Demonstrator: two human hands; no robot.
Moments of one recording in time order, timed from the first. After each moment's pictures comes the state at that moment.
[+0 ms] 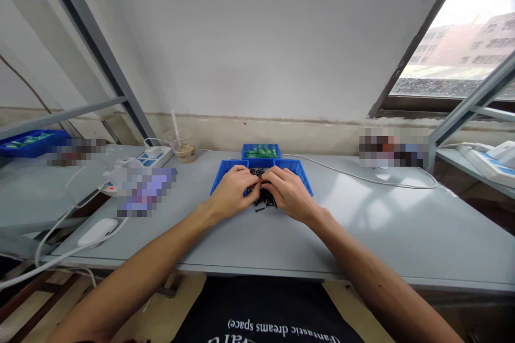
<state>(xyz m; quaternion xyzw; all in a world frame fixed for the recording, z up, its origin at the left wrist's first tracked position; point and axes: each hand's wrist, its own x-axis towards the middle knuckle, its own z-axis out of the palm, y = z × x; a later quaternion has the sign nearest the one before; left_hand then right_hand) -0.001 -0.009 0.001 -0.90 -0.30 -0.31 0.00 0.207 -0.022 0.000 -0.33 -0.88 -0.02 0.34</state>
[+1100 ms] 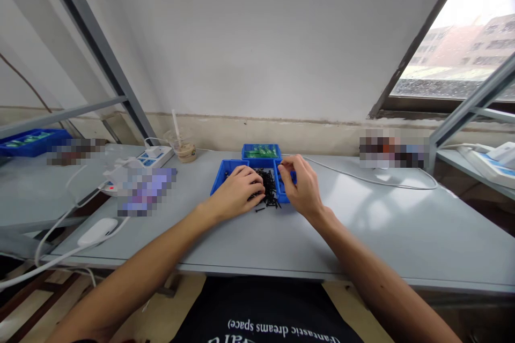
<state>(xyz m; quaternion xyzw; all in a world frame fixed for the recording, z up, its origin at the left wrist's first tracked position) -0.002 -0.009 0.001 -0.93 -0.27 -0.22 0.06 0.214 -0.018 0.002 -0.40 -0.75 -0.03 0.53</state>
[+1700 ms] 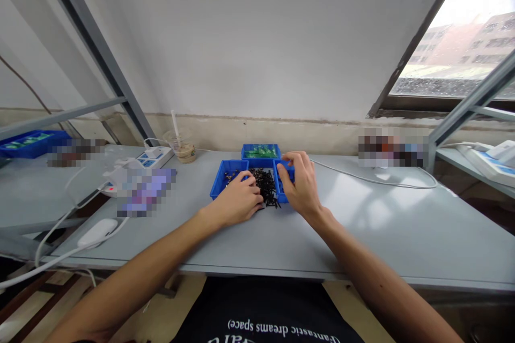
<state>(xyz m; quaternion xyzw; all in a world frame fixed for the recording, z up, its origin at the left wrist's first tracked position) 0.004 -0.014 -0.007 -0.95 -0.25 -0.08 0.15 0.210 -0.019 0.001 -0.45 -0.73 -0.06 0.51</state>
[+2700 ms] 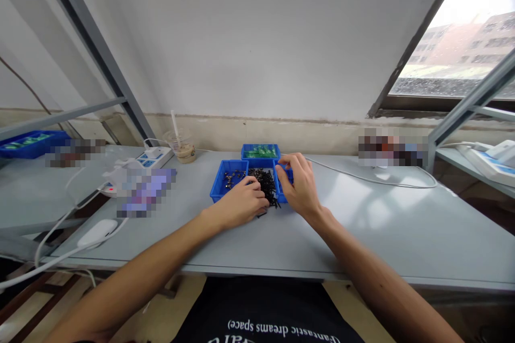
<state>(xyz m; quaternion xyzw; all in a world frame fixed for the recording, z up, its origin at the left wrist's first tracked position) 0.010 -0.016 -0.008 -0.97 -0.21 -0.09 0.12 0.209 -0.020 0.004 -0.44 -0.75 -0.04 0.50</state>
